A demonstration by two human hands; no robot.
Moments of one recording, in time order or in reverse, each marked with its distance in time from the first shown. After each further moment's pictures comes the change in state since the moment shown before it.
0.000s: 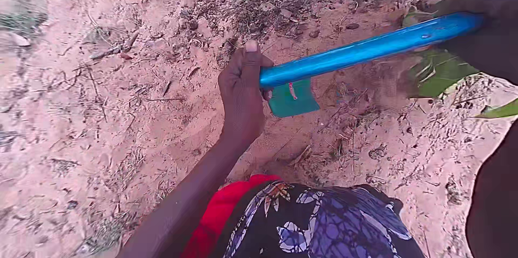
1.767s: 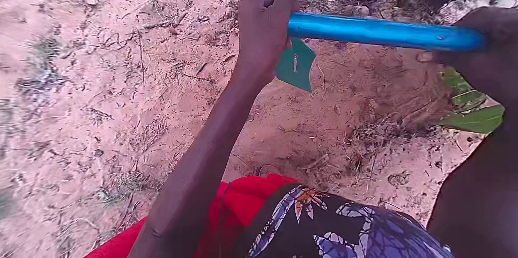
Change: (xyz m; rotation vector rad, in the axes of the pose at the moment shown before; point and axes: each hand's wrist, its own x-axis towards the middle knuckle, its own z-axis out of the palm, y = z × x) left_hand 0.061 0.041 -0.042 0.124 0.133 0.135; right_hand 0.041 -0.054 0.032 0.077 -0.020 0.094
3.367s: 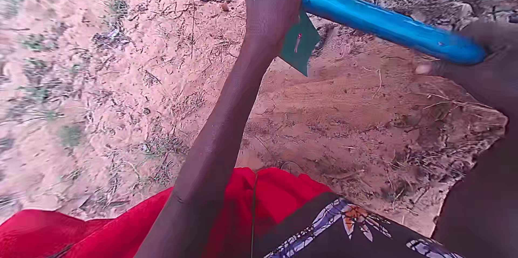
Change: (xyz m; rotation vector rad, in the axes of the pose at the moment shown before) left_hand 0.020 0.000 -0.090 0.240 0.242 0.041; right_hand 0.049 -0.079 0.079 0.213 -0.167 -0.143
